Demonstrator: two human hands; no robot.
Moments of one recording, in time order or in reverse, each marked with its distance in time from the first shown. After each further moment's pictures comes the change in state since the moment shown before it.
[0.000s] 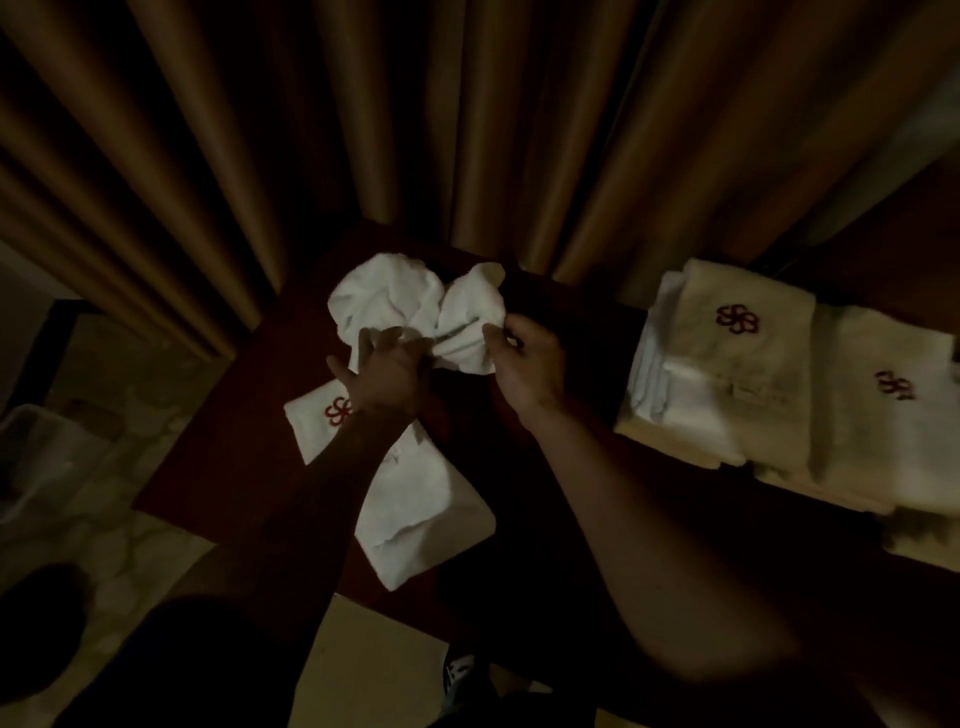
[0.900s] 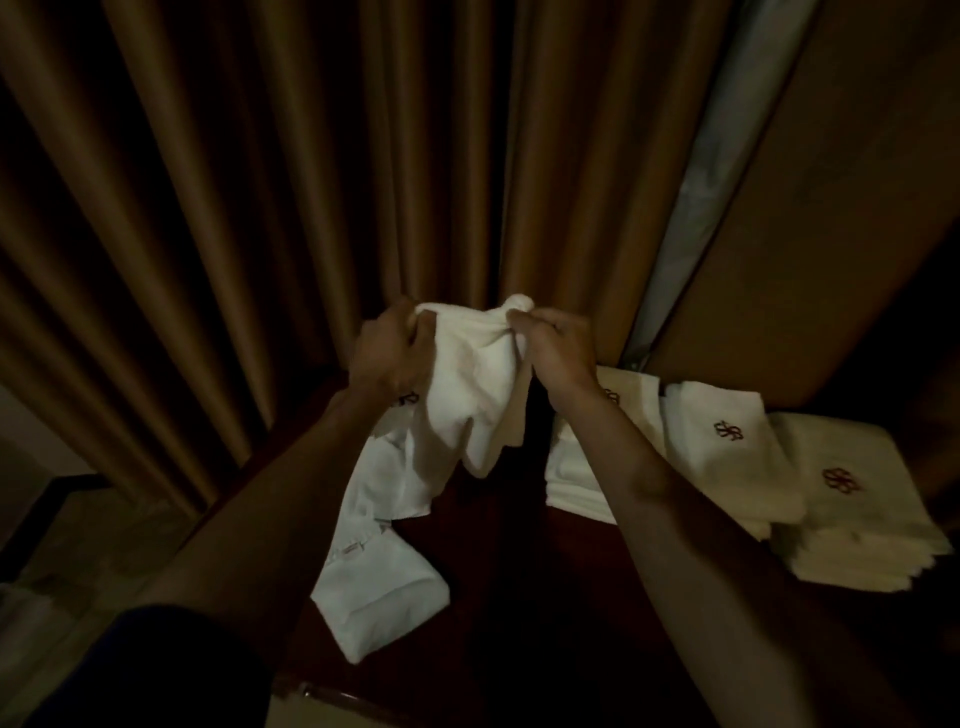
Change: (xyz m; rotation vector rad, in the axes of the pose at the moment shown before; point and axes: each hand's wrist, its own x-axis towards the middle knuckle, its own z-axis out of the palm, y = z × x) left_hand -0.059 0.137 -0.169 -0.410 0.484 0.393; right_hand -0.060 -0.131 -0.186 0.288 0.148 -0.175
